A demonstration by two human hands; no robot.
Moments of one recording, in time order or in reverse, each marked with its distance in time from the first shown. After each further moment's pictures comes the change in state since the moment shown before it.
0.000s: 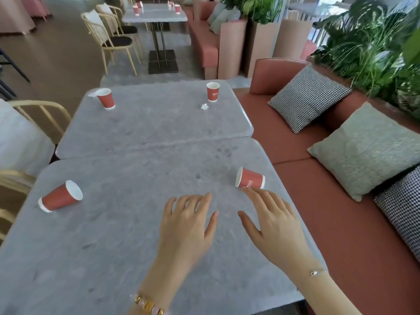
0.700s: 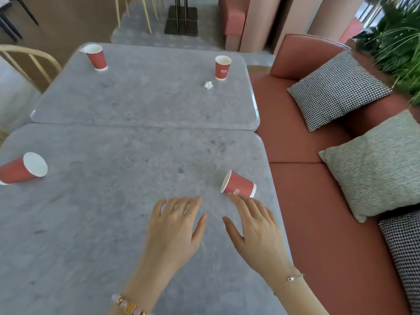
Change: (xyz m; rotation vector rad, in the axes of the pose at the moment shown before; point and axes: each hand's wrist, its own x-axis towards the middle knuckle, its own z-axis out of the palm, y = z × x) left_hand 0.059 0.034 0.070 0.004 -0.106 -0.178; right_hand 0.053 0.087 0.052 0.093 -0.161 -0.107
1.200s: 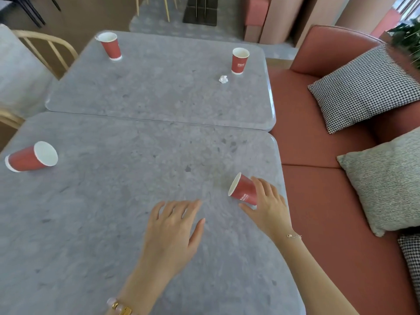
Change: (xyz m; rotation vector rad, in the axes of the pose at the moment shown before) left_hand 0.006 -0.007 0.004 -0.005 -0.062 -0.087; right_hand 0.060 0.084 0.069 -0.045 -0.214 0.127
